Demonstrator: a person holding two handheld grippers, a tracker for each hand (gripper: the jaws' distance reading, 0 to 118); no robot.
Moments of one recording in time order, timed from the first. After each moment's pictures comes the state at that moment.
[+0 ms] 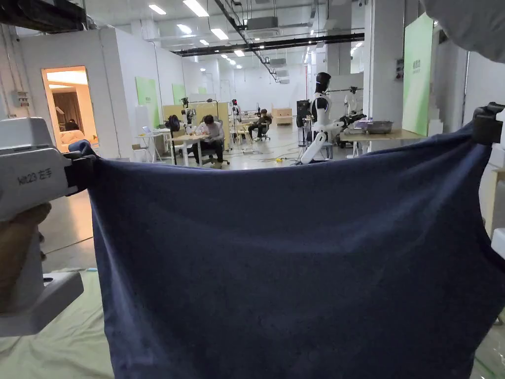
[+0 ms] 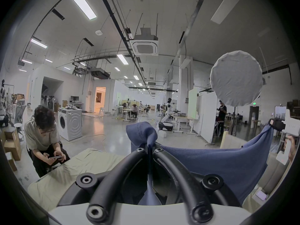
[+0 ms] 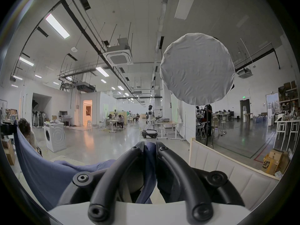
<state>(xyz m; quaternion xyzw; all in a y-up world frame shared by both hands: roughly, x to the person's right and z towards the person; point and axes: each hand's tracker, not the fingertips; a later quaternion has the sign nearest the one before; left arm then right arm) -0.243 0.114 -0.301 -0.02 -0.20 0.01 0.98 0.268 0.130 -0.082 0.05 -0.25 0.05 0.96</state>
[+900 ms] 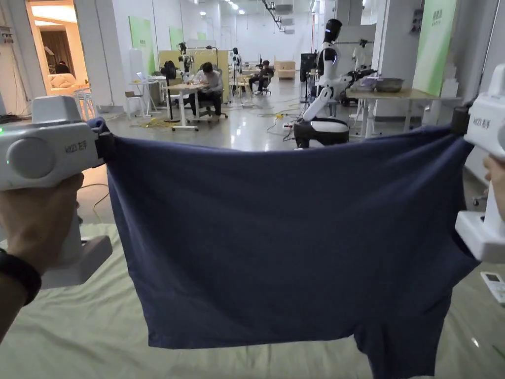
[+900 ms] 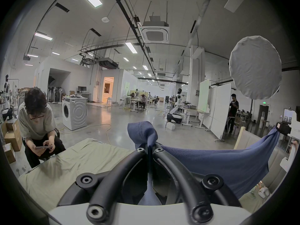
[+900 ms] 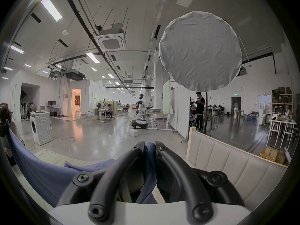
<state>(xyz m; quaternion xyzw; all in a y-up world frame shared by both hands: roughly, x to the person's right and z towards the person) -0.171 0.041 -0.460 -0.06 -0.17 0.03 0.98 0.316 0.062 -0.258 0.00 -0.31 0.05 0.95</state>
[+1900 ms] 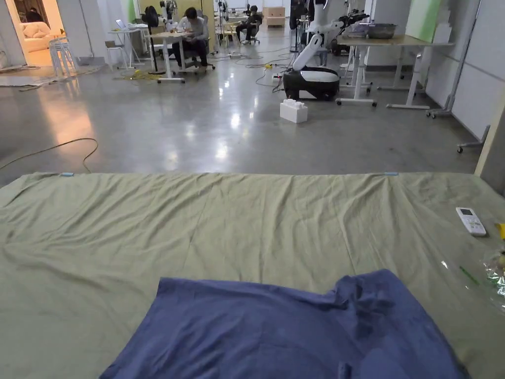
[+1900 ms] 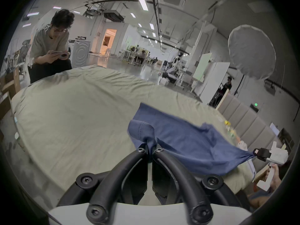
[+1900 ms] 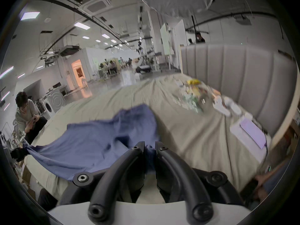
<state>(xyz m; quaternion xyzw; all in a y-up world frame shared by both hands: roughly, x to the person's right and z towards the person) -0.317 -0.268 -0.165 -0.30 -0.21 0.10 0.92 0.219 -0.277 0.079 -0.25 -0.27 -0.17 0.91</state>
